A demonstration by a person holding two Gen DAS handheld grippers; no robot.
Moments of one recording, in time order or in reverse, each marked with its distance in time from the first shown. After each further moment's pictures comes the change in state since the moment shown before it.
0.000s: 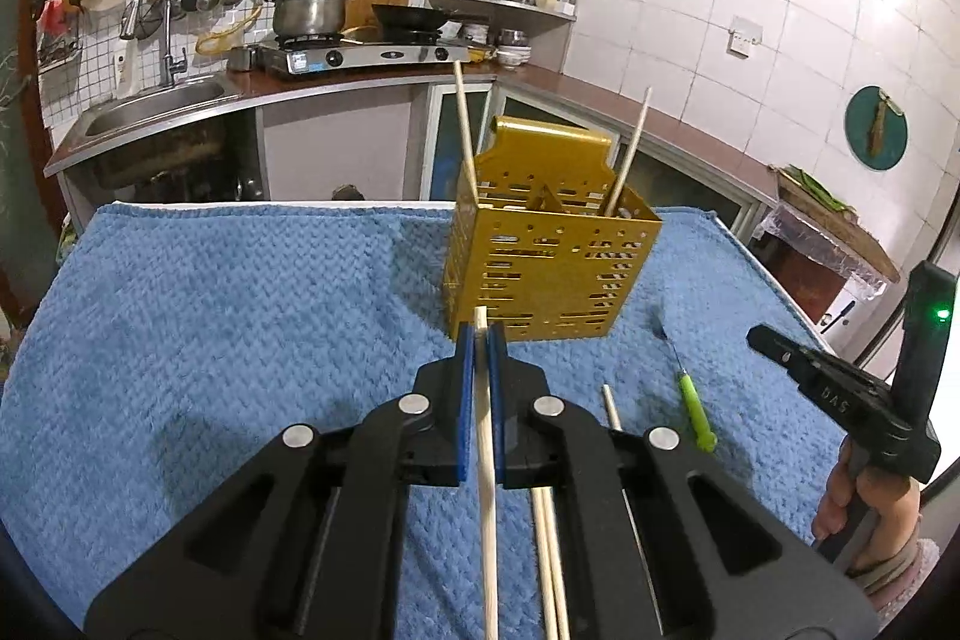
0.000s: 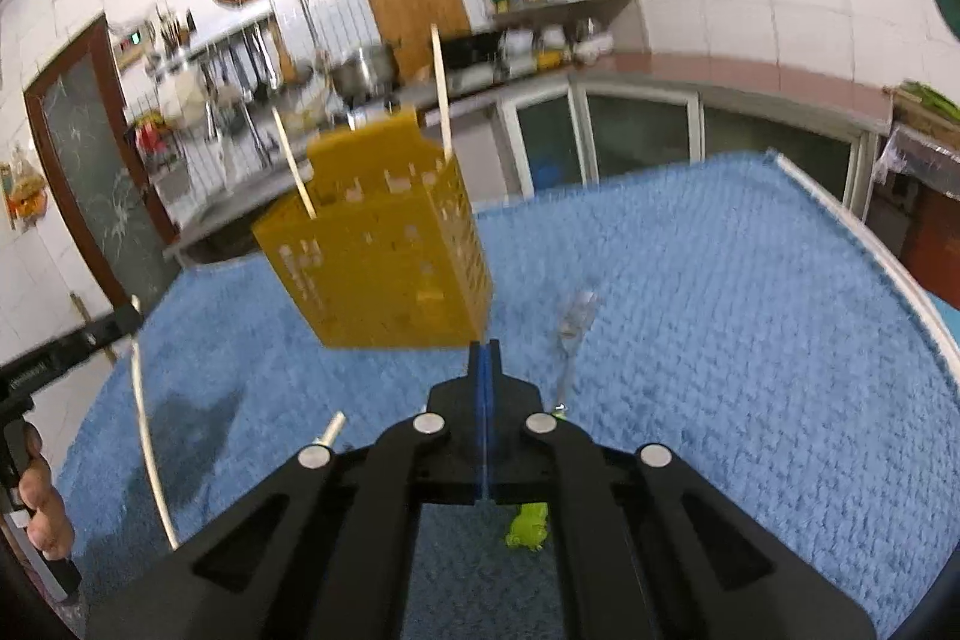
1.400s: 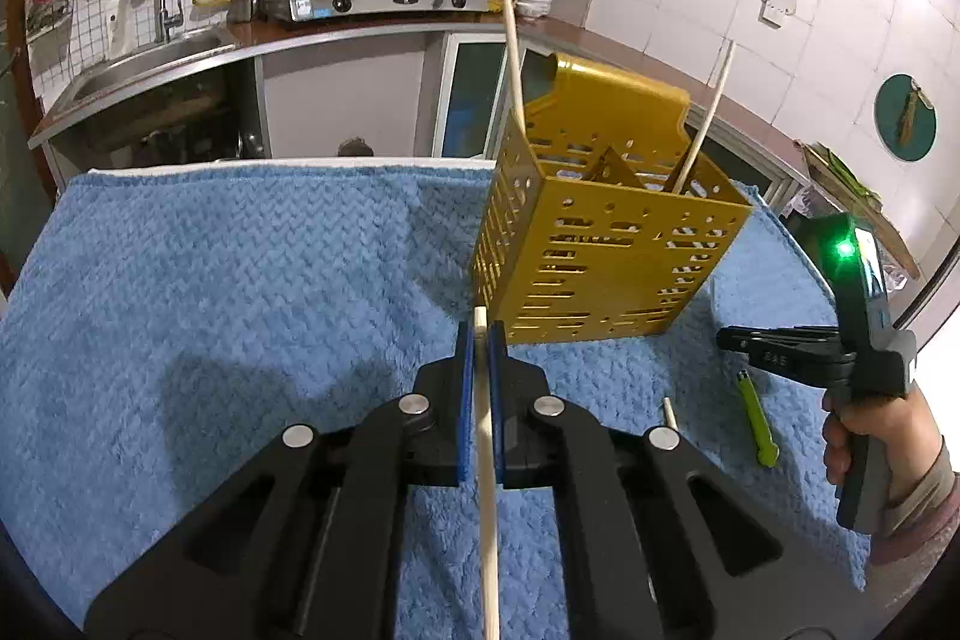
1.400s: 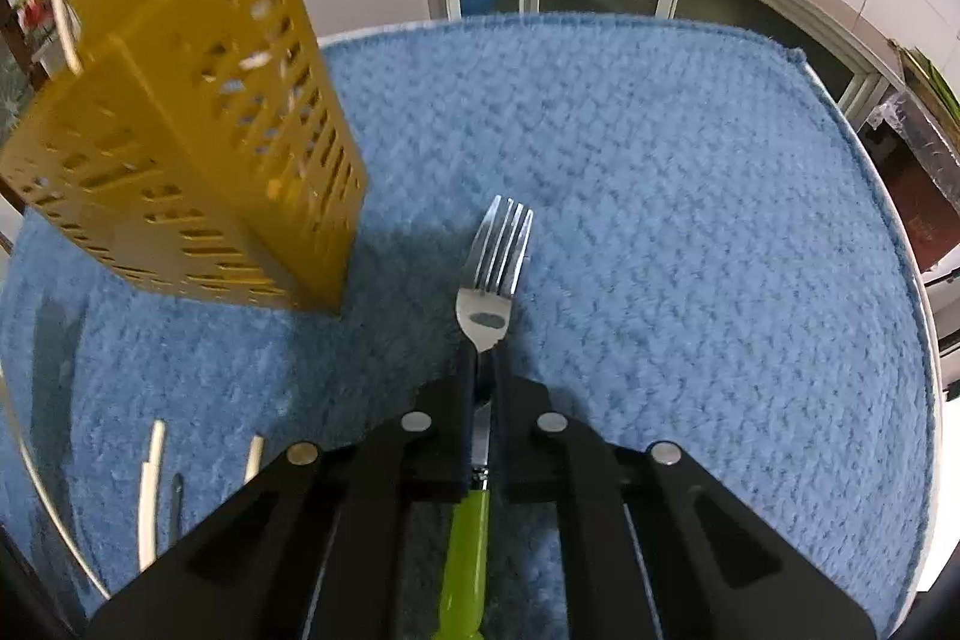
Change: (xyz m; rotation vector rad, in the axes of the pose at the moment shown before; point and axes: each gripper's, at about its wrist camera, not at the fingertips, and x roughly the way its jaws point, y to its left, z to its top) left arm 0.069 0.022 0.014 -0.016 0.110 0.014; right arm 0.133 -0.022 0.034 -0.044 0.435 -0.219
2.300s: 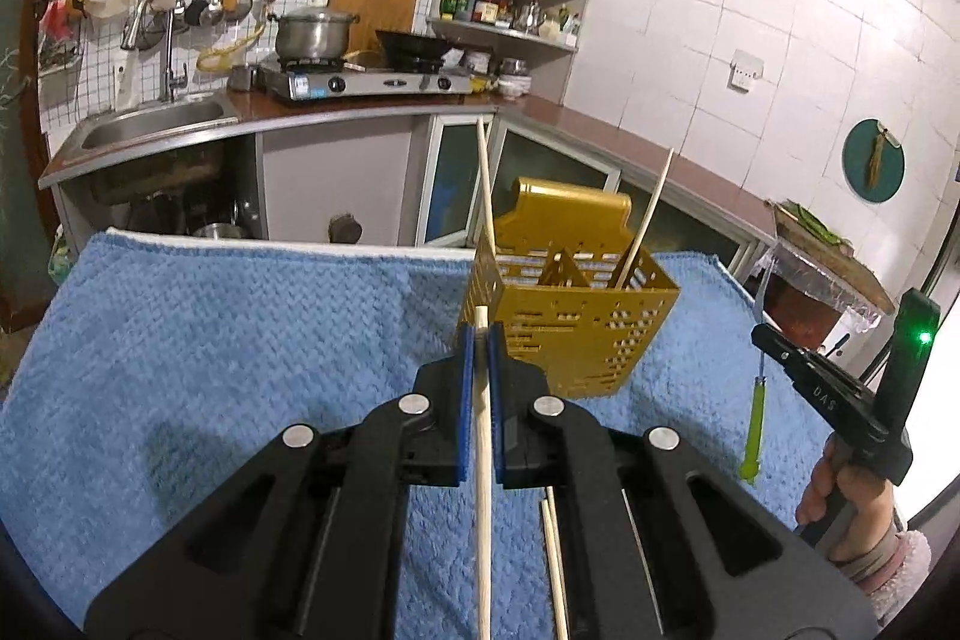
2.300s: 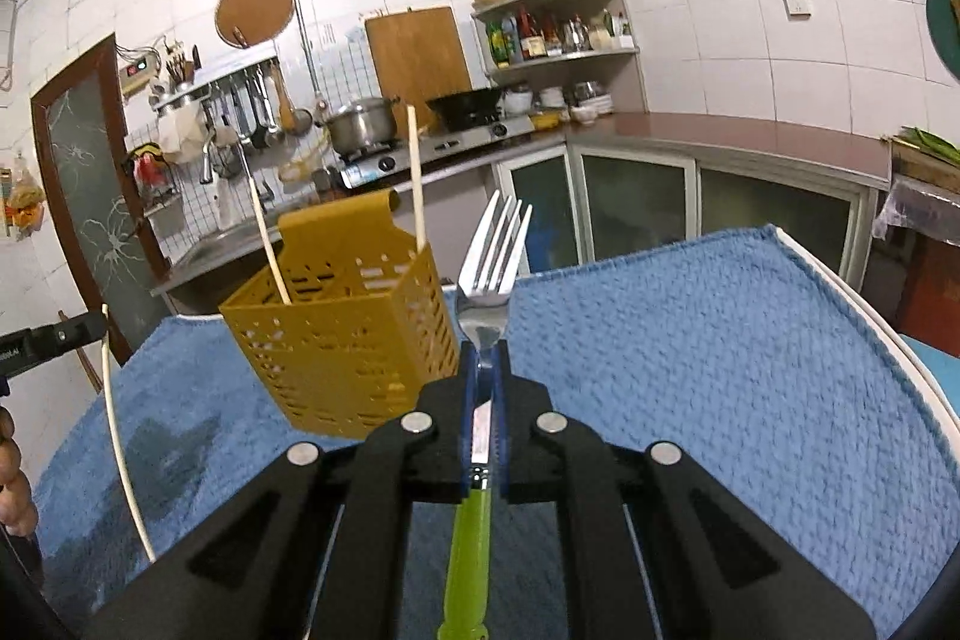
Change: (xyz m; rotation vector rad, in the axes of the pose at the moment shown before) left arm -0.070 -0.001 0.012 0.000 -0.194 -0.046; right arm -0.110 -0.016 -0.053 0.030 -0.626 0.209
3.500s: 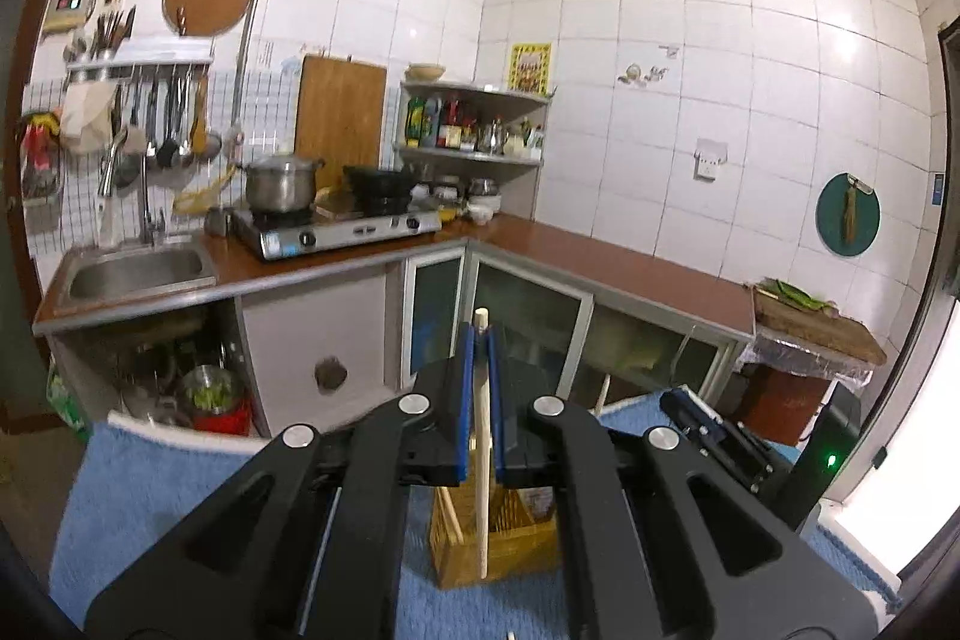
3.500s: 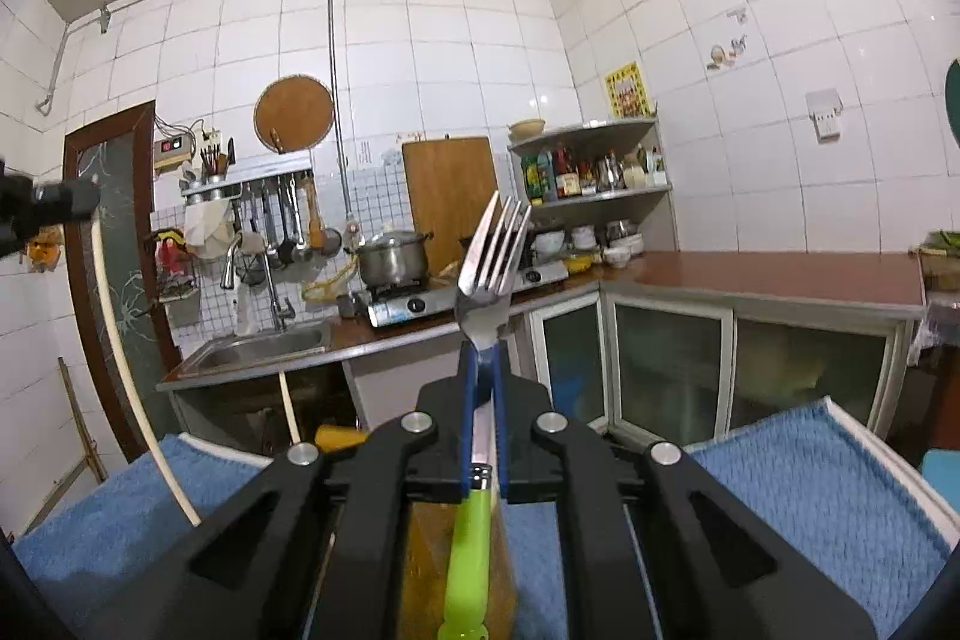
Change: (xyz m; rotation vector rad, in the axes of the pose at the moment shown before) left arm -0.039 -0.052 0.144 0.103 -0.256 -0.030; right arm 0.021 0.051 0.089 -0.073 -0.333 0.045
